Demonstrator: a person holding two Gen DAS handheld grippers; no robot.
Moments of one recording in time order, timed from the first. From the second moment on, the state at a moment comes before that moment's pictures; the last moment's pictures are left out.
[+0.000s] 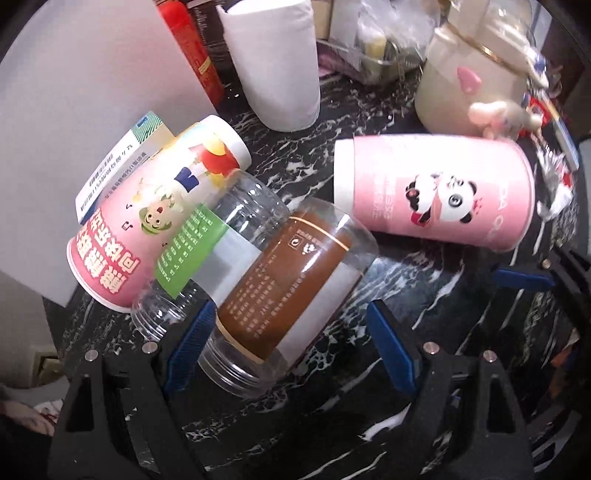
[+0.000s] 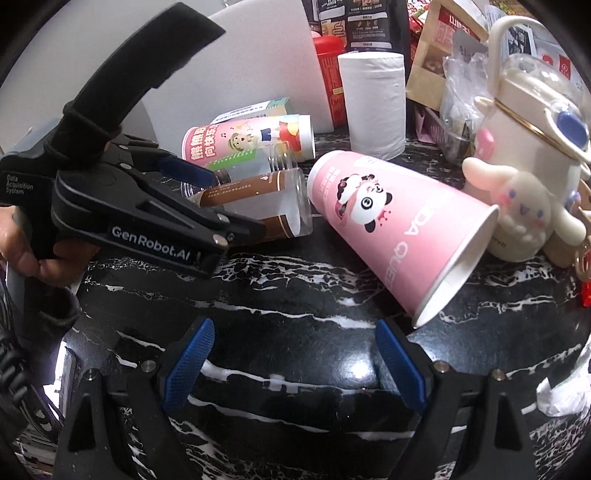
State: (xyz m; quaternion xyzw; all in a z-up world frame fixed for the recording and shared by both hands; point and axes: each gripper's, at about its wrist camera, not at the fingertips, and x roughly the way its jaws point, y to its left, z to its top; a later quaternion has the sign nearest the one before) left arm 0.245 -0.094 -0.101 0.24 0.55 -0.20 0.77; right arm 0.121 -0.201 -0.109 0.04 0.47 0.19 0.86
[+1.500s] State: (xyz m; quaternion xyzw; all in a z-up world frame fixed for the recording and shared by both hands) left arm 0.121 -0.030 -0.053 0.08 0.55 -0.08 0.83; right arm 0.042 -0.200 -0.075 0.07 0.45 0.20 0.87
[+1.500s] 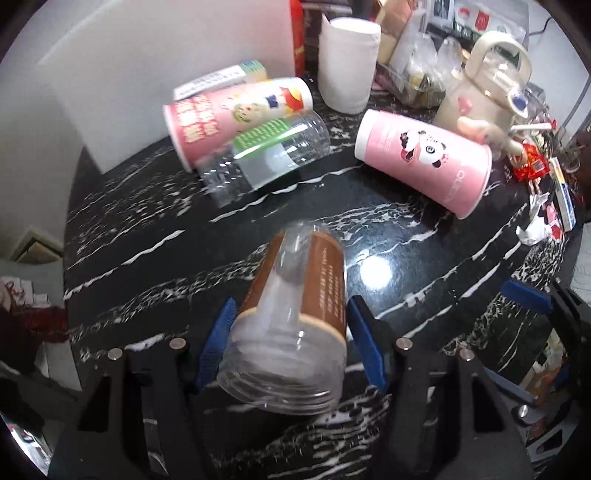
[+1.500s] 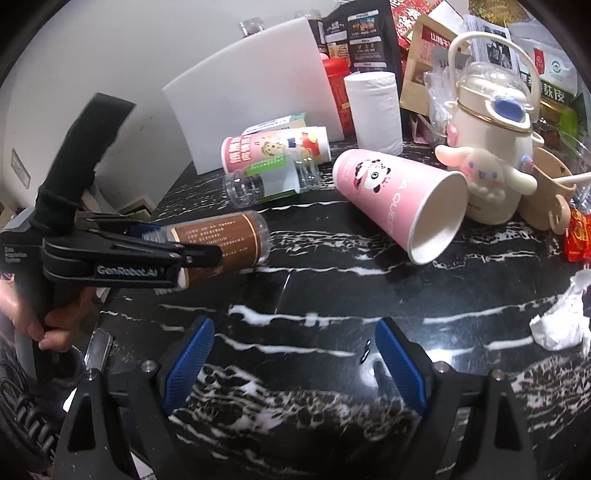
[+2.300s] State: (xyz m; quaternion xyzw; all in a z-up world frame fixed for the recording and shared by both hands) left arm 0.007 0.007 -0.037 -0.06 0.48 0.04 0.88; right arm 0.002 -0.183 -0.068 0.05 0.44 0.24 0.86
